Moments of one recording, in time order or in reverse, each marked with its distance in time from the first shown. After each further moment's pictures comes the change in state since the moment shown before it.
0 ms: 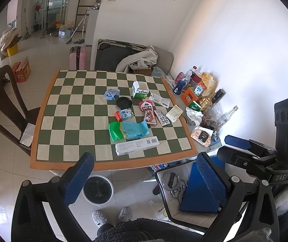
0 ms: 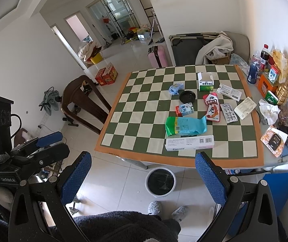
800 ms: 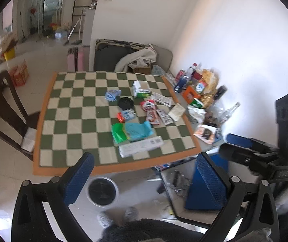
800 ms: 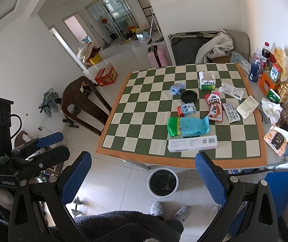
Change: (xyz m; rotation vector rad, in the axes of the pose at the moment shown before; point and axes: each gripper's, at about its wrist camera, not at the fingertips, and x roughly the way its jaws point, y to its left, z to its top) left arm 0.003 -0.007 0.003 0.041 -0.005 0.048; right arm 0.005 0.008 0.007 0.022 -0.003 -0.003
